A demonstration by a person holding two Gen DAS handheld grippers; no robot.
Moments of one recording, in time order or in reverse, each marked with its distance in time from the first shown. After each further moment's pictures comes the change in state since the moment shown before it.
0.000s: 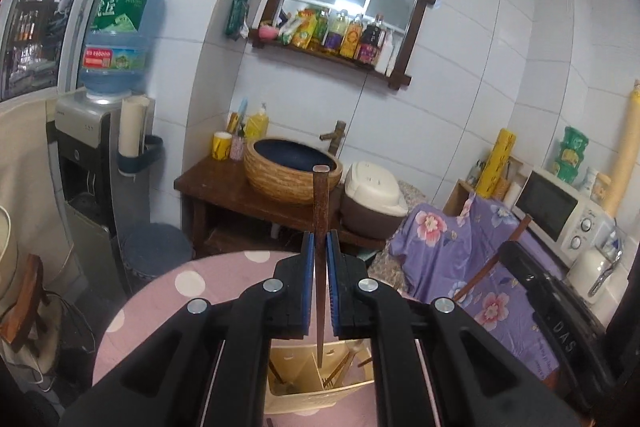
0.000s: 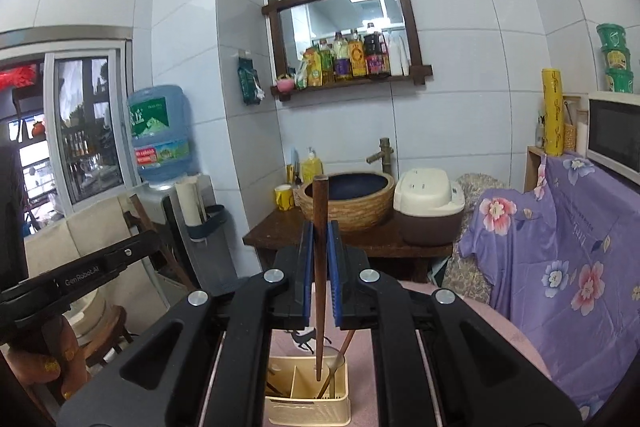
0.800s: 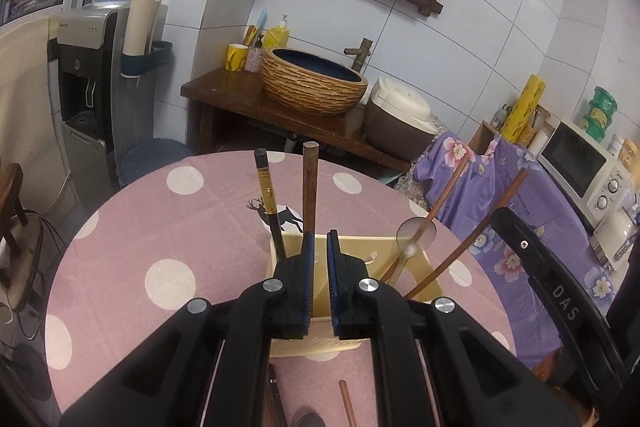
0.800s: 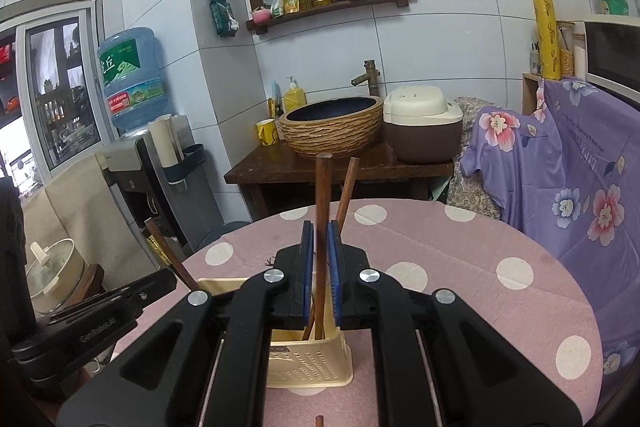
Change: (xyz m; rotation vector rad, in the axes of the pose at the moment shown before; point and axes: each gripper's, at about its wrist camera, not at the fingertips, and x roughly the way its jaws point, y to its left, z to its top) left arm 0.062 0.034 -0.105 -0.066 0.209 0.031; right arm 0.063 -0.024 -0.114 0.070 0.166 -0.036
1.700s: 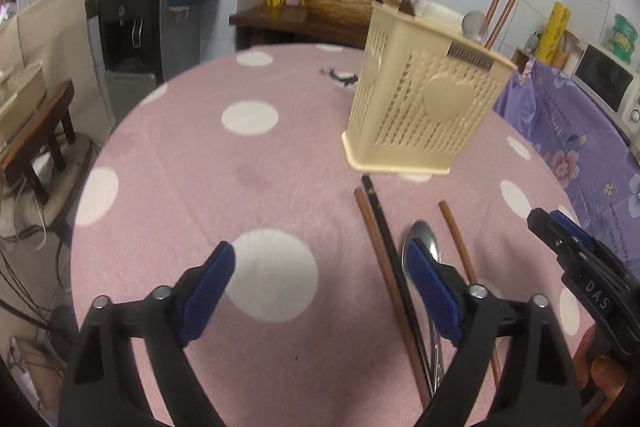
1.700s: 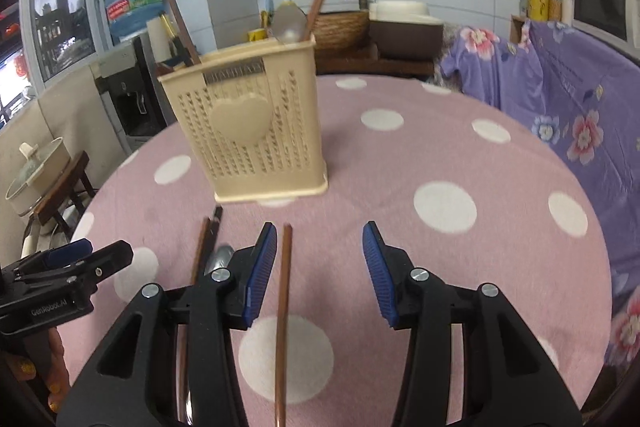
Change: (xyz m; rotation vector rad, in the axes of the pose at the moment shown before) left arm -0.025 0.063 -0.157 0.044 0.196 0.153; right arm -0.052 -0.014 -0.171 -0.047 0.251 -0.074
